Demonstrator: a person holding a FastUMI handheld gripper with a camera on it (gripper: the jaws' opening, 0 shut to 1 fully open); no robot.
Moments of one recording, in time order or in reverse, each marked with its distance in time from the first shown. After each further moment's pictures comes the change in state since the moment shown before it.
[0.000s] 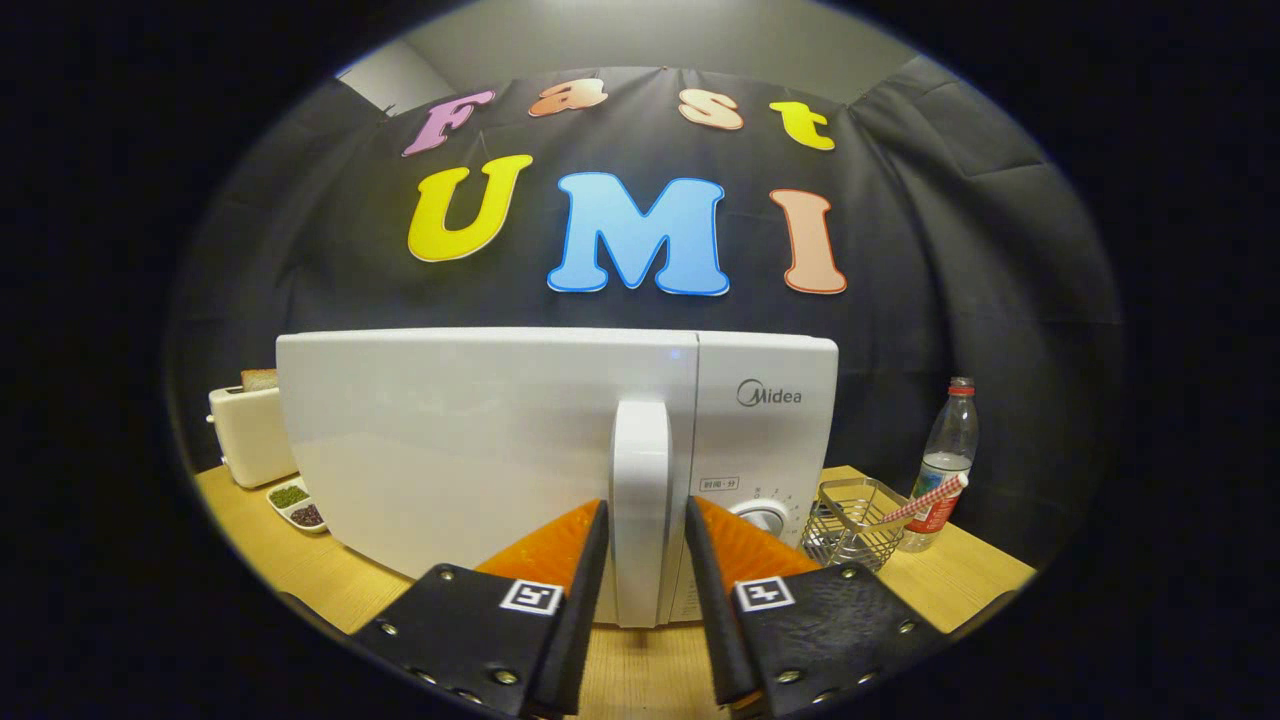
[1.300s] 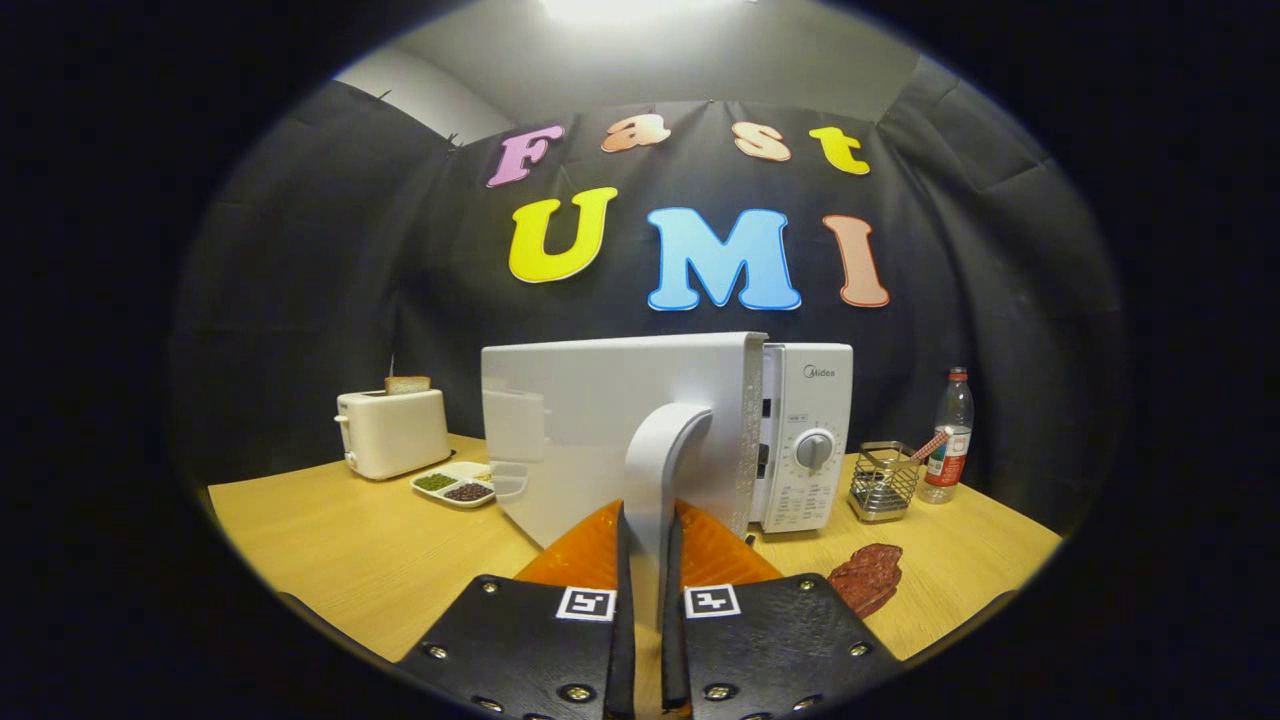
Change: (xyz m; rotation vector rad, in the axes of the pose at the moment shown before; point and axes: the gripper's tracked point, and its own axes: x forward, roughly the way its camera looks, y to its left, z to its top) arm -0.171 0.099 -0.019 0.002 -0.052 0.209
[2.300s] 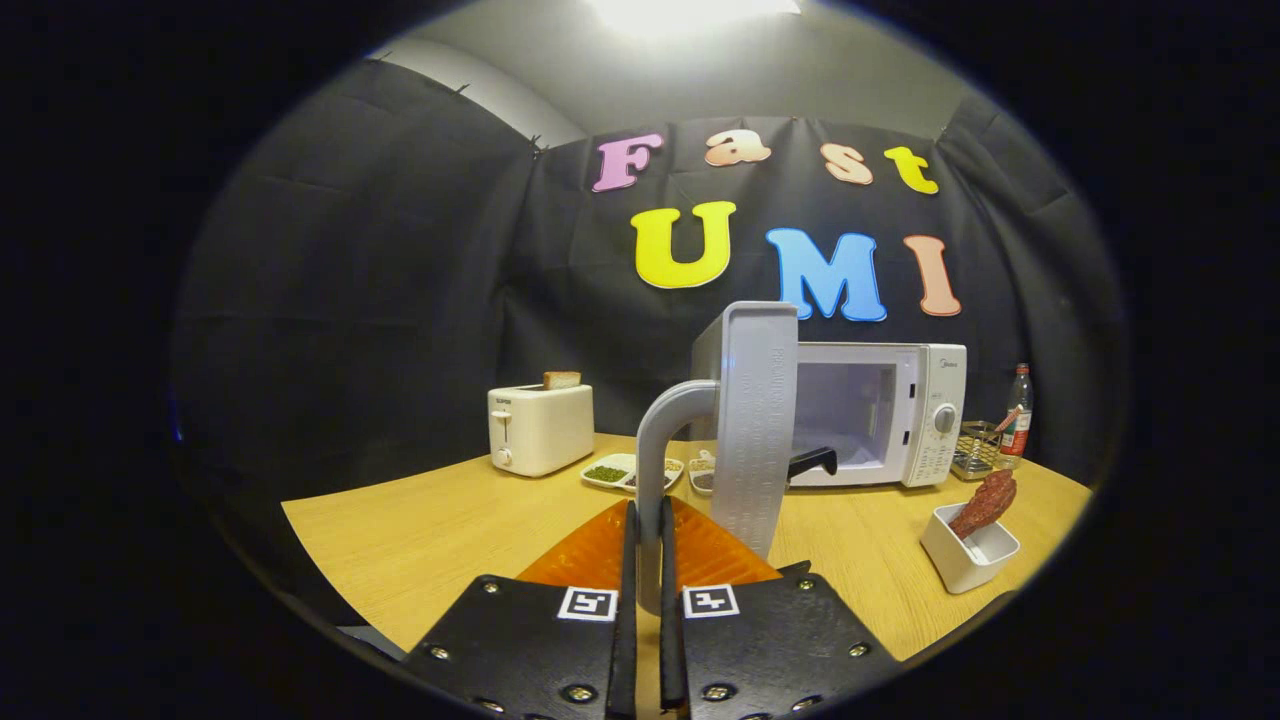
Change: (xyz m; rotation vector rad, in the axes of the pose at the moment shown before) arm -0.067 0.215 -0.018 -0.002 -0.013 0.158
